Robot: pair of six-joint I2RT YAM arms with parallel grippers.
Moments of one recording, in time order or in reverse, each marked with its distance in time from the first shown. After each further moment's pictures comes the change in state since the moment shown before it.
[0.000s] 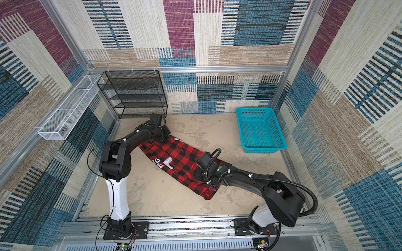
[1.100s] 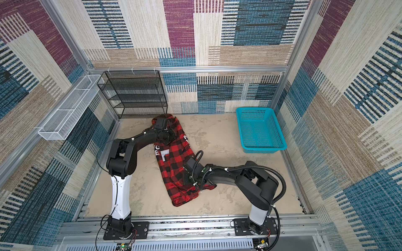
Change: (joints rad) left arm -0.041 0.145 0.018 0.153 0.087 -0.038; right arm 0.118 0.312 0.115 0.151 -0.111 -0.076
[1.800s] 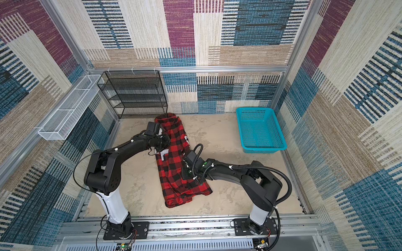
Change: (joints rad) left arm -0.002 -0.327 -0.367 0.040 0.050 0.071; right arm -0.058 -0.034 0.033 -0.009 -0.038 -0.108
